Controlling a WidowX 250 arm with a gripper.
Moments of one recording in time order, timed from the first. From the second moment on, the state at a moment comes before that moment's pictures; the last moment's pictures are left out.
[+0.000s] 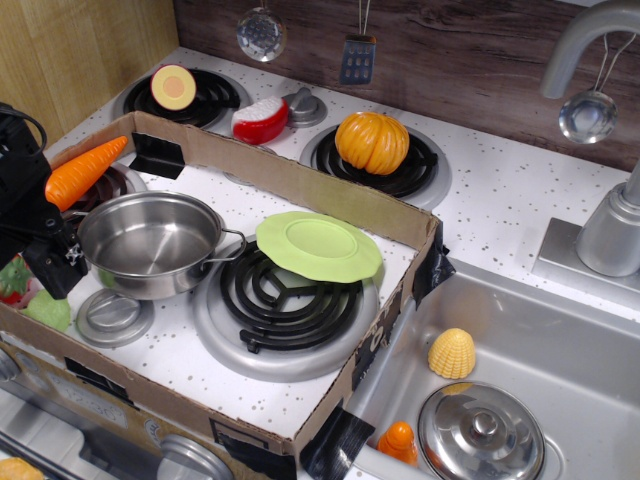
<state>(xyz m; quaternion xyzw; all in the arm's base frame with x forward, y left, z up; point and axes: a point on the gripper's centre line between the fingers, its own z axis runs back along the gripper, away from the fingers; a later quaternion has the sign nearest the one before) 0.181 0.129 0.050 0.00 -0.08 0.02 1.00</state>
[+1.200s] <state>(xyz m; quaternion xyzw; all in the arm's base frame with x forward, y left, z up) 0.186 0.123 0.008 -0.01 -0.11 0.08 0.99</state>
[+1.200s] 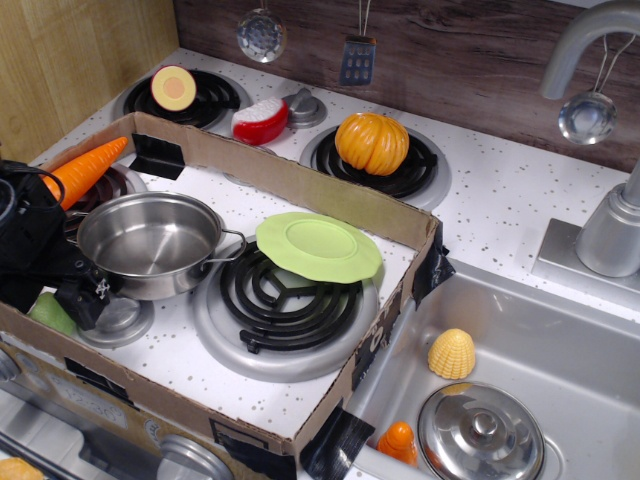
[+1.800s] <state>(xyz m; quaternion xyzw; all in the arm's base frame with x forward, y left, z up) 0.190 0.127 0.000 0.00 -0.10 0.06 0.99</state>
